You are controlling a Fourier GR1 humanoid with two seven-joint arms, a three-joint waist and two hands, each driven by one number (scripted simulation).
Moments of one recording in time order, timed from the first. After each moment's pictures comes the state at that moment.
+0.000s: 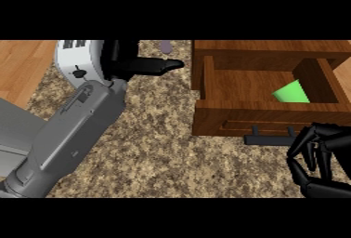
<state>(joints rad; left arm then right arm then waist) -0.90 0.28 -0.42 -1.03 0.82 0.43 -0.34 -0.02 -0.27 -0.08 -2.08 -0.12 0.40 0.13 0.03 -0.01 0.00</state>
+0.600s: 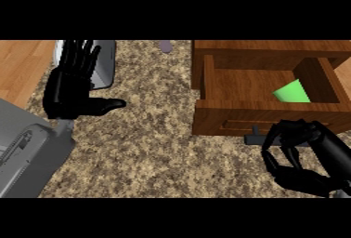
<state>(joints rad) -0.49 0.49 -0.35 -1.40 0.85 0.33 -0.31 -0.05 -0.32 0.05 -1.98 0.24 0.38 0.02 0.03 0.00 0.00</state>
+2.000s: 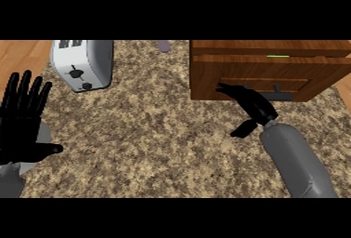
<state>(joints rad) -0.11 0.55 -0.08 -1.45 0.83 -0.05 -0.37 -0.57 -0.21 0.11 -0.81 0.81 0.03 -0.39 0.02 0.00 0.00</state>
